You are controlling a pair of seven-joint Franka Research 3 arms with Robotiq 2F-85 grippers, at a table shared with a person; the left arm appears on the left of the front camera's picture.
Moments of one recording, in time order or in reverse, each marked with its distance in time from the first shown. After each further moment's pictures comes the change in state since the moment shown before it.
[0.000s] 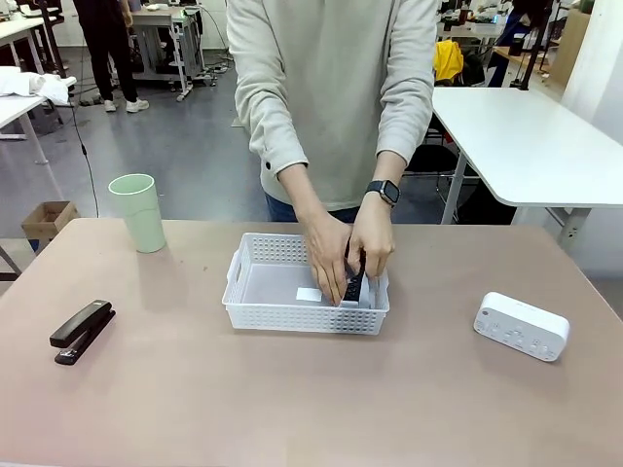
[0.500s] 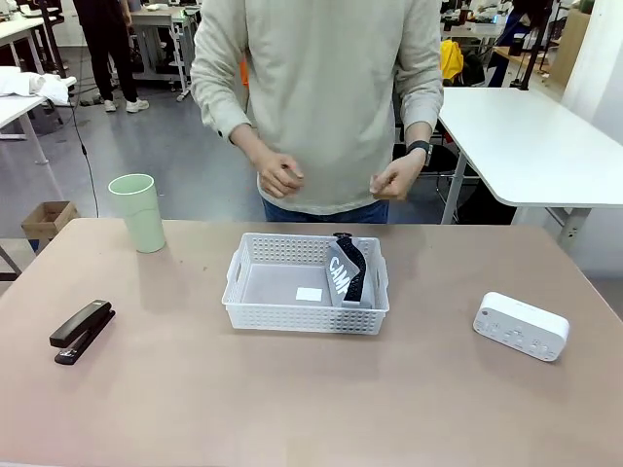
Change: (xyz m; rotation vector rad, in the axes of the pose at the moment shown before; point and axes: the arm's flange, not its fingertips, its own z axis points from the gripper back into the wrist) left arm 0.000 -0.001 0.000 0.000 0.001 -0.002; right arm 0.000 0.000 0.000 0.002 0.000 0.000
